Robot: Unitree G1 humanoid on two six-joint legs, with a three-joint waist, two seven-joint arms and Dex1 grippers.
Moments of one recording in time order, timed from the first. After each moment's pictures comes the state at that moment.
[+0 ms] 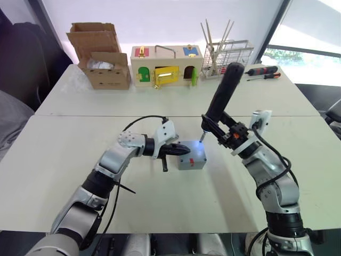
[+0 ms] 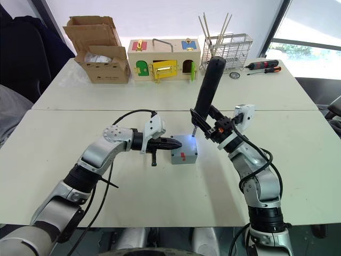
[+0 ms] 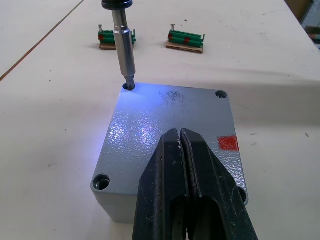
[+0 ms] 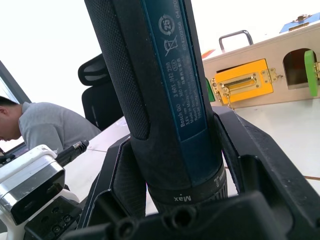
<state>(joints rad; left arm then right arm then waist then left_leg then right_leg) -0.60 0.37 -0.37 0.10 -0.23 0.42 -1.03 -0.21 -0.31 -0.08 -0.26 0.48 0.28 0.54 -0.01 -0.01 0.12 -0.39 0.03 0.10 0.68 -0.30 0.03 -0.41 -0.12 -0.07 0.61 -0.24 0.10</state>
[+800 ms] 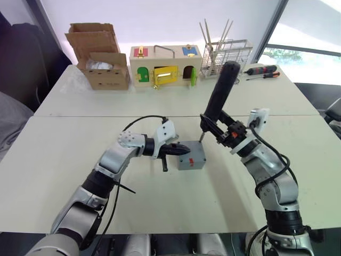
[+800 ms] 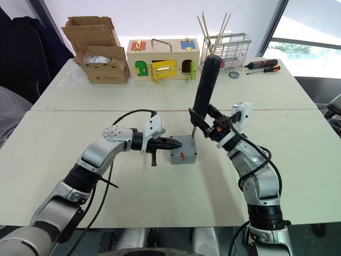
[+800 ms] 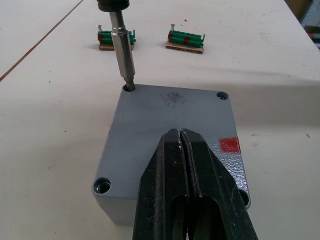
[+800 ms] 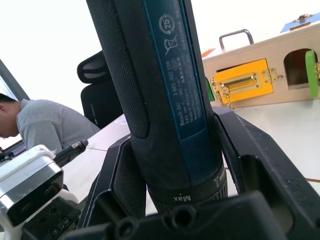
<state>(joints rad) -0.60 0.36 -0.37 0.11 -0.23 0.42 -1.03 -0.26 -0.33 -0.08 -0.26 0.49 0.33 0.53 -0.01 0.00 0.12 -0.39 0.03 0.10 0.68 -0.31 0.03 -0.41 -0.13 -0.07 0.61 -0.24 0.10</state>
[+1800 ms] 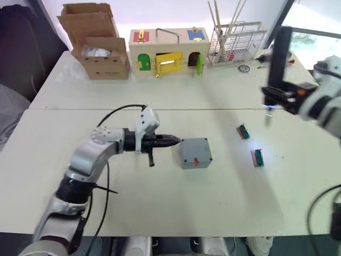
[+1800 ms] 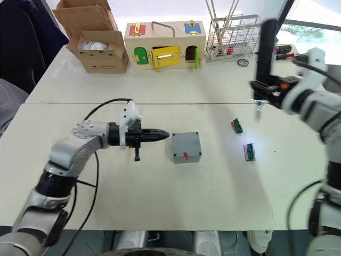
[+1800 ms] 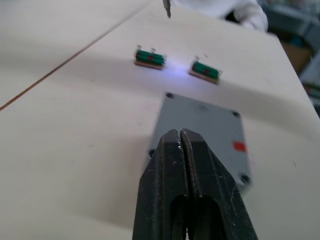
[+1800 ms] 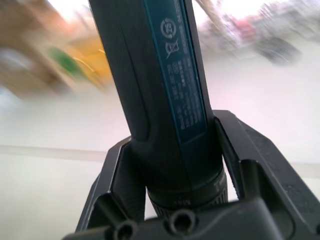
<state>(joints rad) -0.52 0.55 -0.18 -0.28 -0.43 0.63 -1.06 -0.58 -1.09 -0.31 -0.01 0.69 1.14 0.43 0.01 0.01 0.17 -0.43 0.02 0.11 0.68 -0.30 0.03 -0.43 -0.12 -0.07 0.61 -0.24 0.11</state>
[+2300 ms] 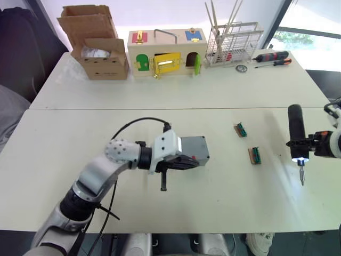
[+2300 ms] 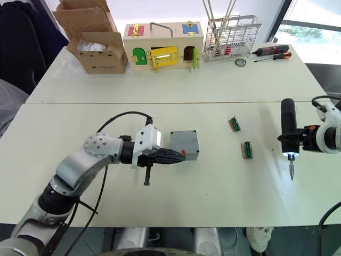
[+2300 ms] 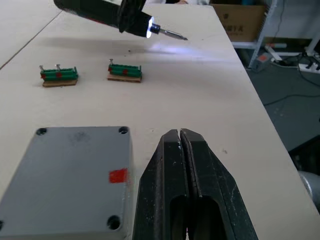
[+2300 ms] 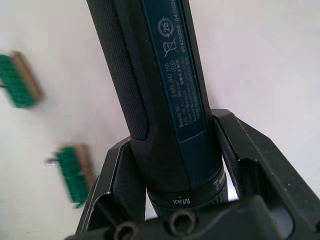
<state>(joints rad) -0.43 0.49 -0.35 -0.49 -0.38 0.62 -0.95 -0.64 -1.18 0.00 0.50 0.55 1.33 0.72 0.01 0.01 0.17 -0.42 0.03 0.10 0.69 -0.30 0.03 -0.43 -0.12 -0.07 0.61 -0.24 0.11</state>
